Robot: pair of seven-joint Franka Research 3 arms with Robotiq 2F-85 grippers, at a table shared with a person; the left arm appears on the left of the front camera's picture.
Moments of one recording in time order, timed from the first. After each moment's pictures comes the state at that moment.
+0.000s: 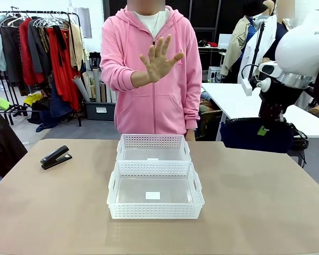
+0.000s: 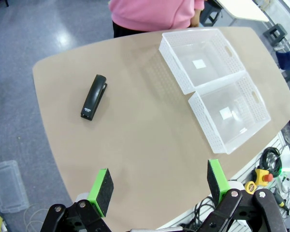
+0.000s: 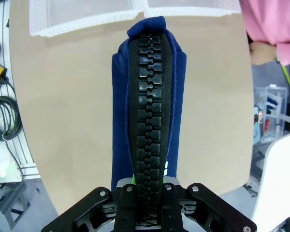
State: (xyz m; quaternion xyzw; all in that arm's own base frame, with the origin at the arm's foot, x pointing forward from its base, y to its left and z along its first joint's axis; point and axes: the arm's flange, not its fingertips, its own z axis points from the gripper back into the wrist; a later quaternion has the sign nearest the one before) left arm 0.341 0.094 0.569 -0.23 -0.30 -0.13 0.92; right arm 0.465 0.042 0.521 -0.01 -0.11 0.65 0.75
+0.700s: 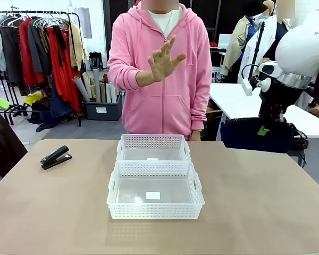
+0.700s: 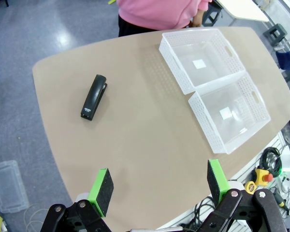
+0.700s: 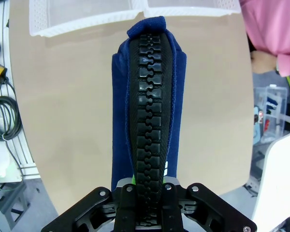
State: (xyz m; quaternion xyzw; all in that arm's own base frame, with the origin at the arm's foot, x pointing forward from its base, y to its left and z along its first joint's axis) left arm 0.341 0.094 0.569 -0.23 -0.30 -0.13 0.92; right arm 0.465 0.042 0.521 -0.01 -0.11 0.65 0.75
